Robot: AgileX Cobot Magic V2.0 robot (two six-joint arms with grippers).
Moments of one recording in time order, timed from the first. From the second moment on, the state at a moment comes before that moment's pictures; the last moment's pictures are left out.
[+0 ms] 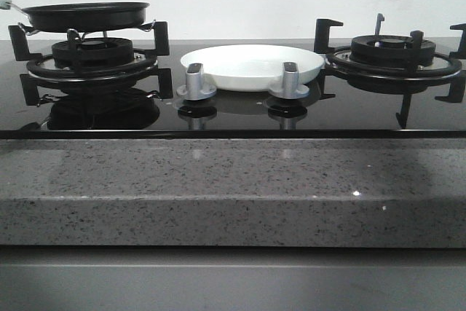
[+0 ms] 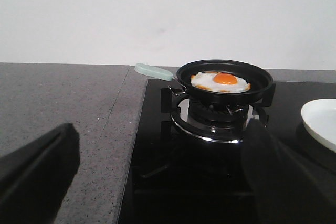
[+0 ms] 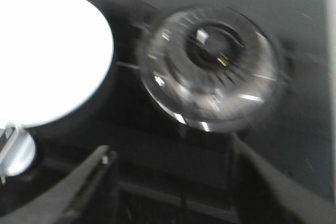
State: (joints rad) left arm -0.01 0.29 -0.43 -0.09 0.30 0.07; right arm 0.14 1.33 -1.24 0.09 0.69 -0.11
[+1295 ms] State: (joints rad) left arm -0.01 0.29 -0.43 -0.10 0.30 0.07; right arm 0.18 2.23 -2.20 0.24 1.25 -0.28
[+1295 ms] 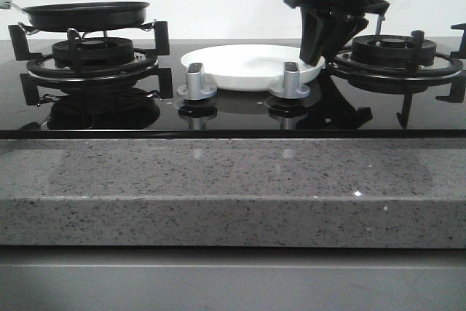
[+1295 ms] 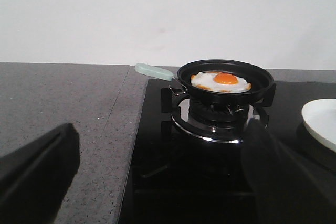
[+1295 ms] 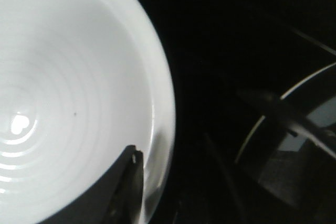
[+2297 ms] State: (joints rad) left arm -0.01 0.29 -0.43 -0.10 0.30 0.07; right arm 0.18 2.18 -2.26 0.26 1.23 -0.21
